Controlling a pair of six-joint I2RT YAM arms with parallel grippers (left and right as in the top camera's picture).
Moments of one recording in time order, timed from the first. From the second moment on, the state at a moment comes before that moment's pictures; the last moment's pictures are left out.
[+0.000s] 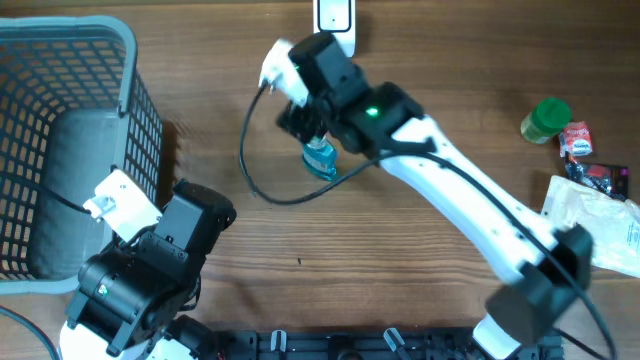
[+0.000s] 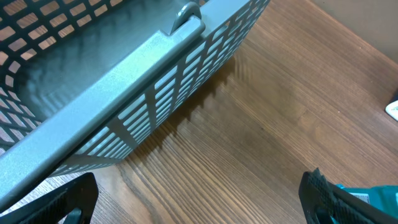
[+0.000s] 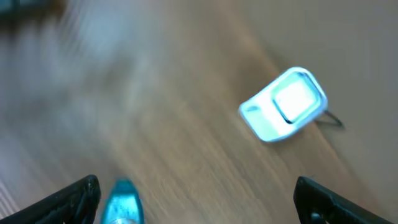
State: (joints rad) left arm -0.54 0.89 1.13 -1.39 -0.71 -1.18; right arm 0.71 1.78 1.72 -0.70 0.18 -0.28
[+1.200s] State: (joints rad) left arm -0.54 0.97 1.13 -1.37 -0.71 -1.21; right arm 0.64 1.79 1.81 -1.10 -0.18 1.48
